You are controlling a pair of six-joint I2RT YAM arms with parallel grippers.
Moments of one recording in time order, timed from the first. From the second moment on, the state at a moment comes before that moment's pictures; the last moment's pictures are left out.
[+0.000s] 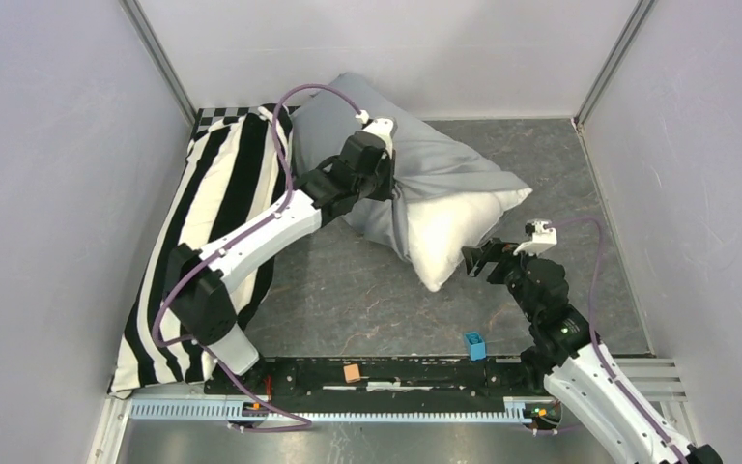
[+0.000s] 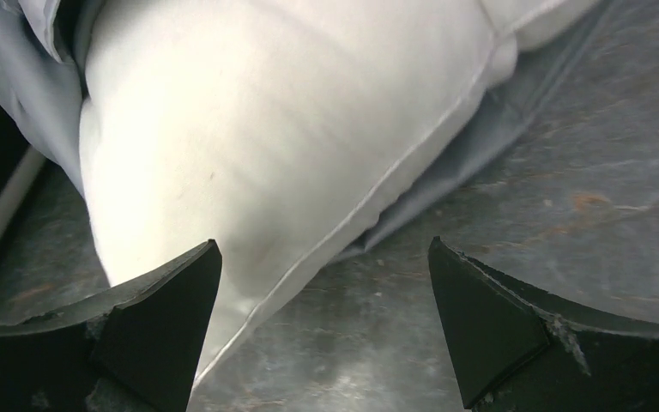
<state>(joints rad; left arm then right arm) -0.76 1.66 1.50 -0.42 -0.19 -0.35 0.46 0.42 0.28 -0.11 0.19 0.46</state>
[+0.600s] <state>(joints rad) -0.67 1.43 1.26 -0.39 -0.10 -0.39 0.32 0.63 0.27 0.17 -0.07 0.78</state>
